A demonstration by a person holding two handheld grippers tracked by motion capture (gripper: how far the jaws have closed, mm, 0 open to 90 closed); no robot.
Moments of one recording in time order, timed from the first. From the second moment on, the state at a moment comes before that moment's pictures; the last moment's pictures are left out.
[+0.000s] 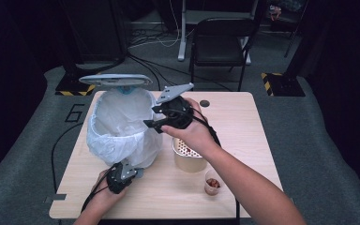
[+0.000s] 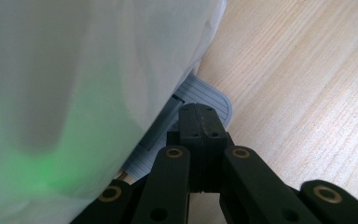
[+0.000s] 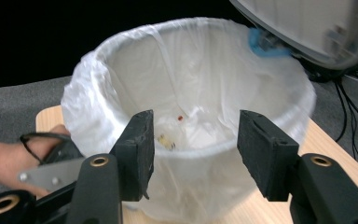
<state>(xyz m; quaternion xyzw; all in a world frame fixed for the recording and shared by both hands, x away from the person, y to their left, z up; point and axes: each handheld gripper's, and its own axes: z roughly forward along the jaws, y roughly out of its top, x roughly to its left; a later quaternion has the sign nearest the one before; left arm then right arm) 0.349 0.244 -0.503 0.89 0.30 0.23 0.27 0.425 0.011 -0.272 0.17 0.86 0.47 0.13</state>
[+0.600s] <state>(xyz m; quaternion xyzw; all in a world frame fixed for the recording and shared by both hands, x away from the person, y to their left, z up) 0.348 0.245 -0.505 0.88 0.32 0.21 0.28 0.434 -0.051 -0.287 0.22 0.84 0.46 0.16</state>
